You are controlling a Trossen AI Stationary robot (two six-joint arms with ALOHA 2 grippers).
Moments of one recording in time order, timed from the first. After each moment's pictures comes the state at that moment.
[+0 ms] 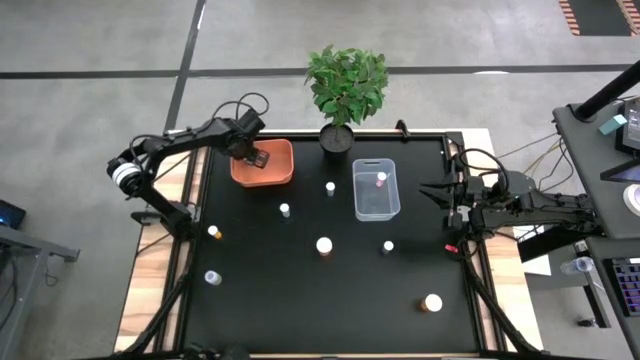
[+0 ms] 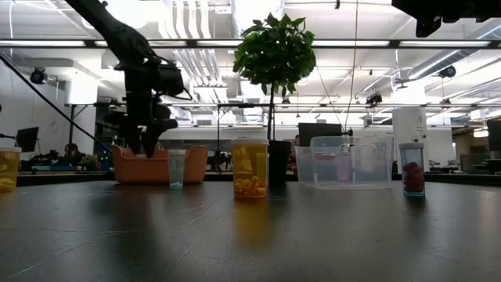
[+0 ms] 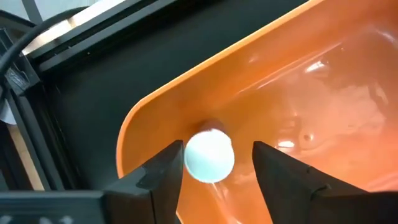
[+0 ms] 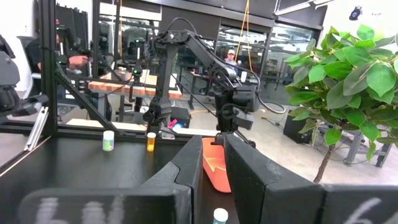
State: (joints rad) left arm 0.82 1.51 1.00 -0.75 -0.25 -0.31; right arm -0.01 0.26 0.41 -0.07 0.10 -0.18
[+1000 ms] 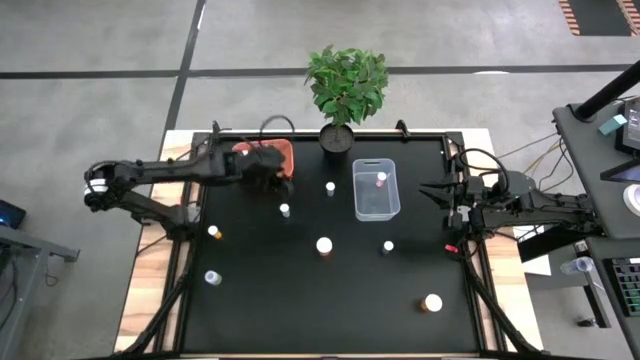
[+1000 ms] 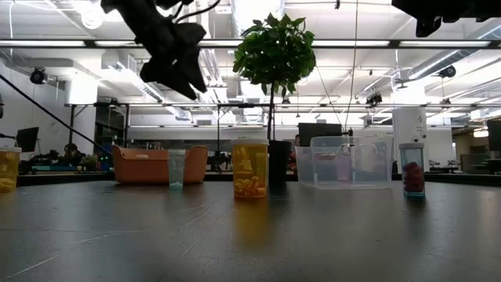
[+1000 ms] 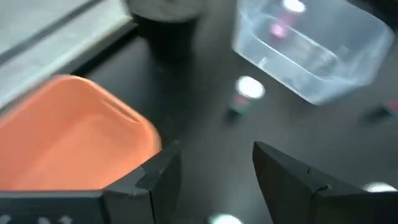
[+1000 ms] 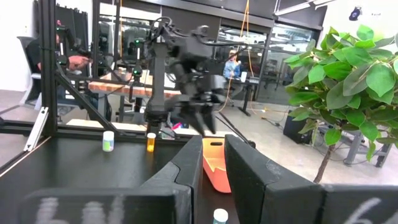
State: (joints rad) left arm 0.20 1.27 1.02 -0.54 -0.26 -0.43; right arm -0.01 0.26 0.41 -0.07 0.10 -0.18
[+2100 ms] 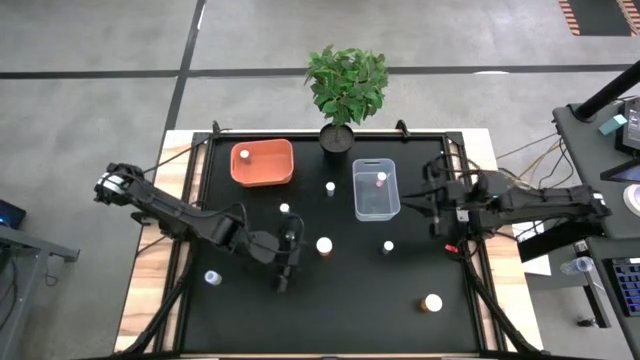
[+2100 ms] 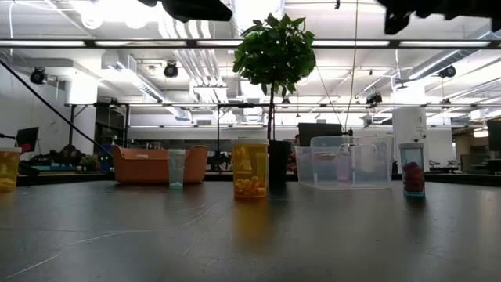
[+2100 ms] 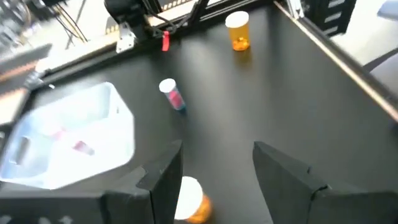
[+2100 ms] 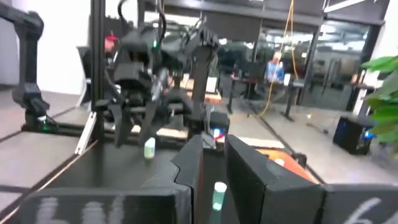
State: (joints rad) left arm -0.38 1.39 0.99 -0.11 -0.30 0.14; right arm -0.01 0.67 0.42 0.23 -0.08 -0.13
